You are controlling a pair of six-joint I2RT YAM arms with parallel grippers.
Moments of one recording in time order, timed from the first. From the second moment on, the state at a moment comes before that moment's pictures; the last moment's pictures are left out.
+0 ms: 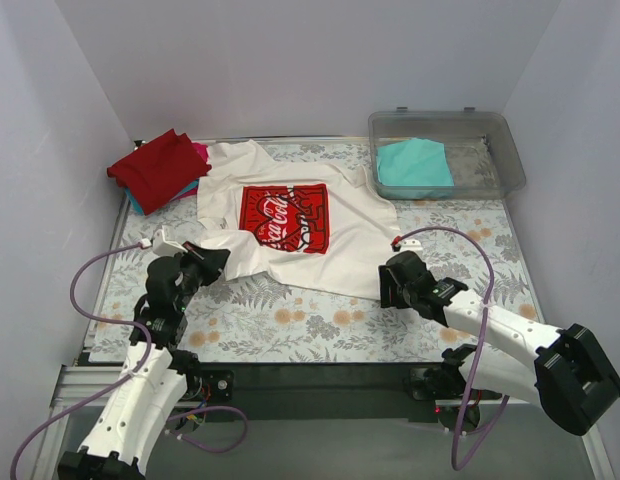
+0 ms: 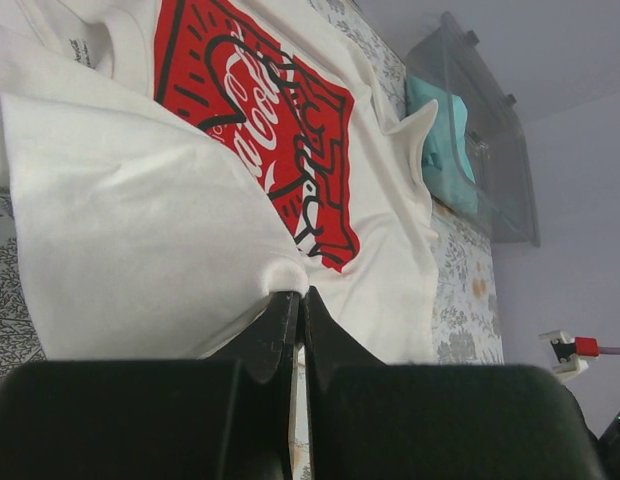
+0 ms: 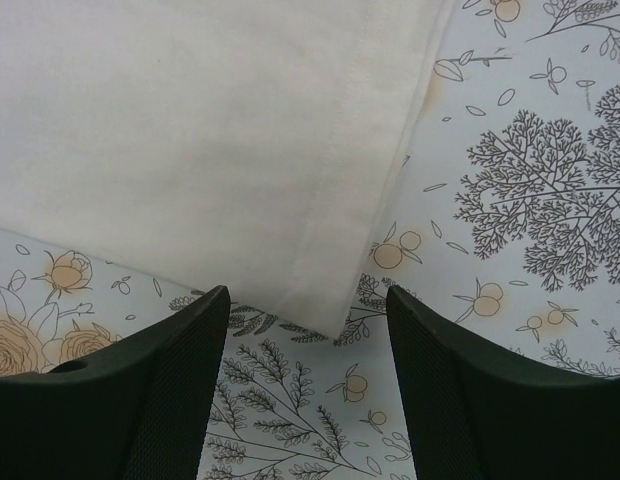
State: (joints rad) left arm -0.15 0.55 0.35 -0.07 0.11 -0.84; right arm 0.68 1.08 0.47 -0.36 0.30 0.46
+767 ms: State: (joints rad) left arm -0.17 0.44 0.44 -0.18 0.13 -0.84; right arm 0.69 1.01 0.43 -0.38 0.17 0.52
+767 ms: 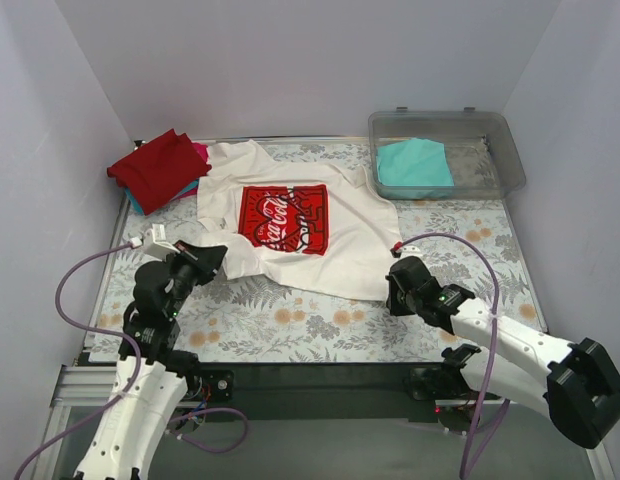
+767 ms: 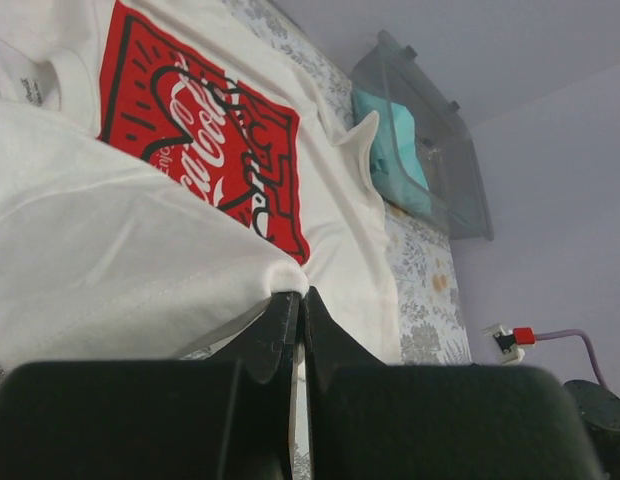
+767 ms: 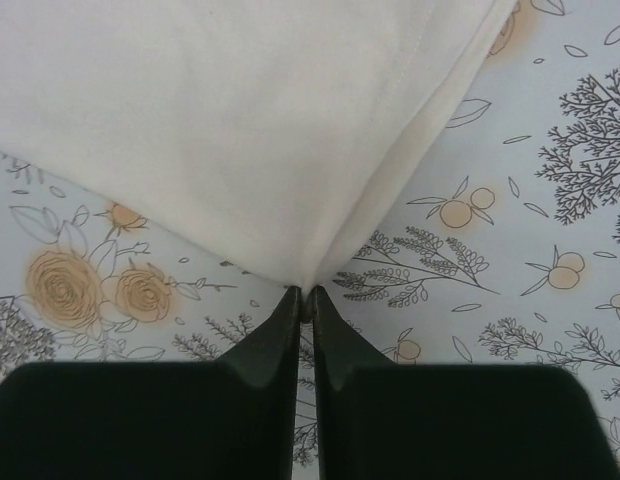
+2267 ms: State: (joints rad) left arm -0.17 0.26 0.71 -0.55 0.09 -0.72; right arm 1.15 0.64 0.66 -0.88 0.43 0.79
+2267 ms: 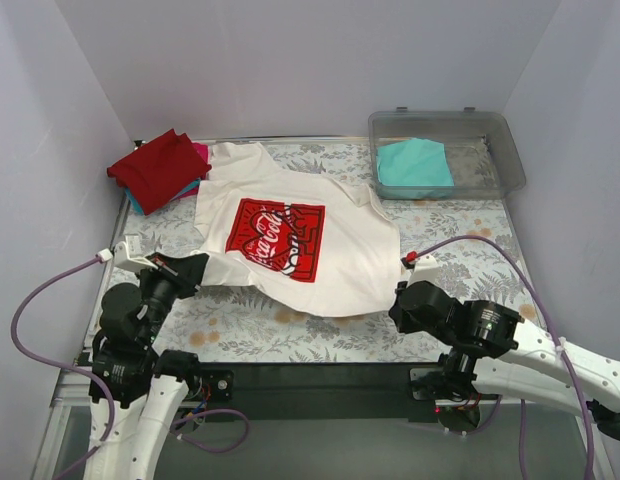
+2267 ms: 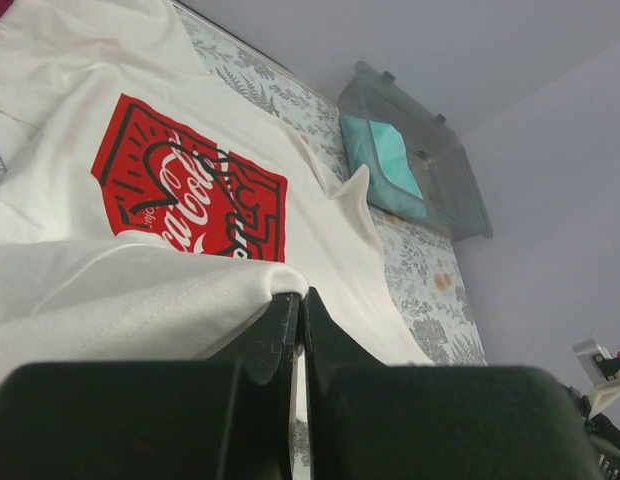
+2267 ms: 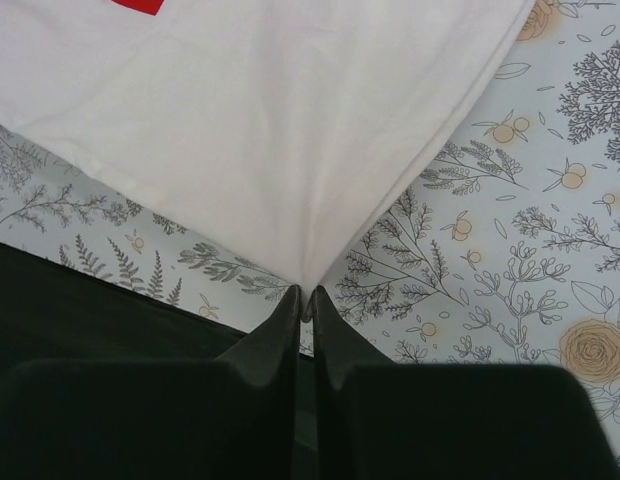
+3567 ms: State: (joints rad) left arm -0.17 0.41 0.65 -0.50 0.17 -0.71; right arm 1.17 0.76 0.64 -0.85 0.49 0.74
